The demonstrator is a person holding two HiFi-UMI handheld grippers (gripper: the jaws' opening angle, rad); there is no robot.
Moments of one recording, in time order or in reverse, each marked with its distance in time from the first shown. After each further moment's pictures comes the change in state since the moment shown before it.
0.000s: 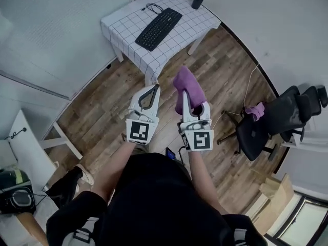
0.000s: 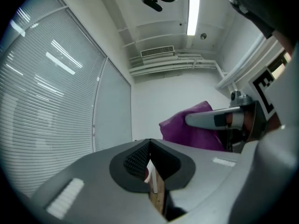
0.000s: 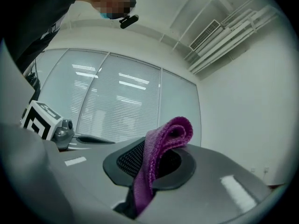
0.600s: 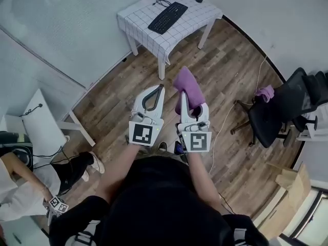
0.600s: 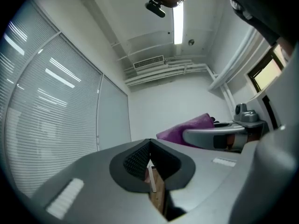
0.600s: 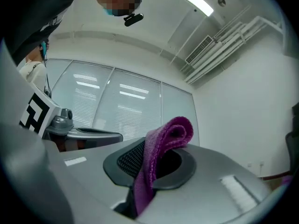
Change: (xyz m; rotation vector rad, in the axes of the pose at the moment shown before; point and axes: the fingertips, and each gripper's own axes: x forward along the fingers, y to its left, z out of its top) left arm -0.187 -0.101 0.065 0.066 -0.015 0.005; right arm -0.184 0.101 0.043 0.045 -0.098 -0.036
